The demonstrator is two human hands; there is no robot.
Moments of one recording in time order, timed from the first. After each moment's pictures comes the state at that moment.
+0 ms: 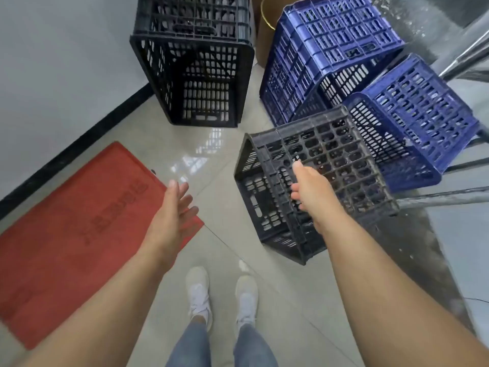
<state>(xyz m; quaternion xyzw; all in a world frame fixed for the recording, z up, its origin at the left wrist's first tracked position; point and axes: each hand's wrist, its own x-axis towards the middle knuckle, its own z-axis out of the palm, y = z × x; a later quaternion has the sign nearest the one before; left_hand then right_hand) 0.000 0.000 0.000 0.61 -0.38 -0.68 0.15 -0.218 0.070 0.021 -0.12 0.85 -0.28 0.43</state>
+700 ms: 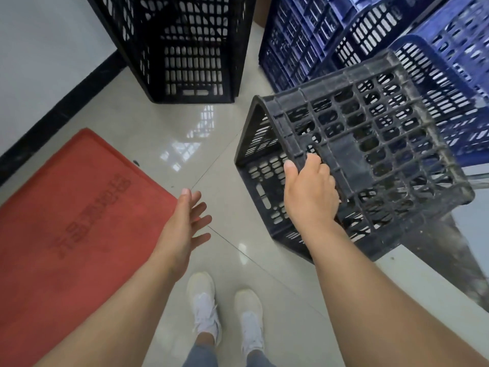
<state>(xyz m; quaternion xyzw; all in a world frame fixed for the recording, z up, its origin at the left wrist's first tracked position) -0.005 -0.020 -0.157 0.60 -0.34 -0.72 0.08 -0.190 0.045 -0.122 -0.21 0.95 -0.06 0.21</state>
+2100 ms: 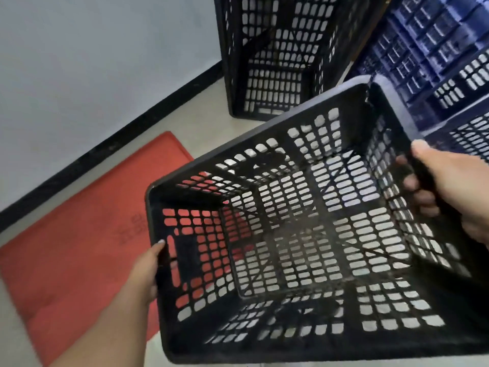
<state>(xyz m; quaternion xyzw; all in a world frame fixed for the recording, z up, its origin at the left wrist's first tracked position) 0.203 -0.064 -0.286 0.77 -0.13 -0.60 0.15 -0.211 0.010 -0.121 -0.13 0.82 -0.36 0.42</state>
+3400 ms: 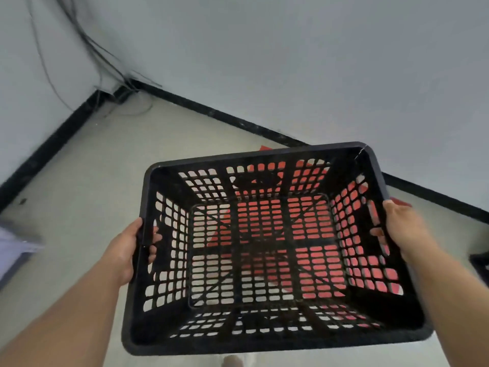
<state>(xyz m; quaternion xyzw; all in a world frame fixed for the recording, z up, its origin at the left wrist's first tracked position) 0.687 0.238 -0.084 0.73 0.18 -0.43 0.50 0.371 -0.083 -0.064 -0.54 0.73 -0.06 0.42</state>
